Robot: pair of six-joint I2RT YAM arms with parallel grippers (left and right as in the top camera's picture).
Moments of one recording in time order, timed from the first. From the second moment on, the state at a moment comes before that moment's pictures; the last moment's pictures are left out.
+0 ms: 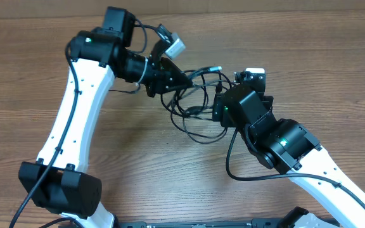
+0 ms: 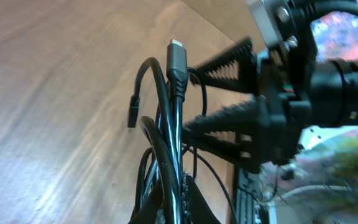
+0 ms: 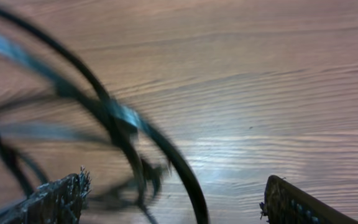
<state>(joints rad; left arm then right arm) -0.19 1.80 1.84 -1.30 1.07 0.60 0.68 1.26 1.19 -0.80 0.40 0.59</state>
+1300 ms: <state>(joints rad) 0.16 1.80 1.84 -1.14 1.52 0.57 0.68 1.23 1.19 -0.44 -0.05 0.90</state>
